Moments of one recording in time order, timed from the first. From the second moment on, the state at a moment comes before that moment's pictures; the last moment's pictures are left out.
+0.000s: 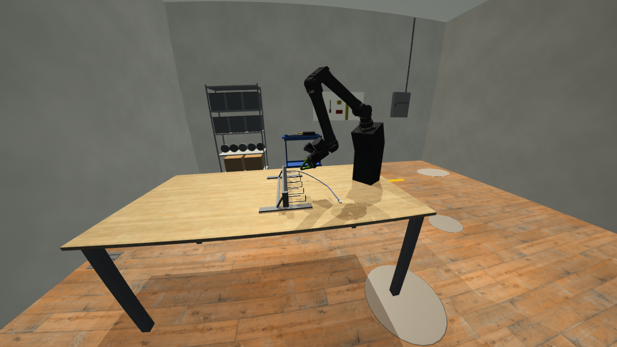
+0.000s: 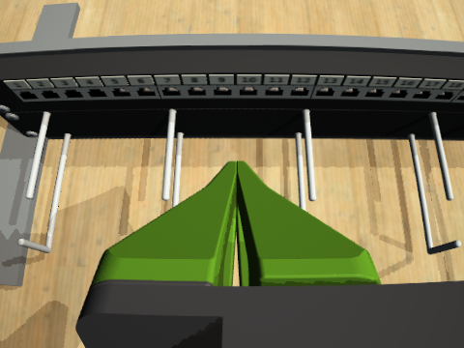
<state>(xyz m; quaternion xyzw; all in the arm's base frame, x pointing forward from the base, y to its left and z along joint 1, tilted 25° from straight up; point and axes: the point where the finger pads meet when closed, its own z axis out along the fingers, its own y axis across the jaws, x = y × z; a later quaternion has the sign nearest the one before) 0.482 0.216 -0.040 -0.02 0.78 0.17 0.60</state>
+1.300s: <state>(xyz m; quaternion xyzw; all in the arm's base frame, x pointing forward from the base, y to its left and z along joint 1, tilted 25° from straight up) 0.537 0.234 -0.057 -0.02 0.79 0.17 0.59</state>
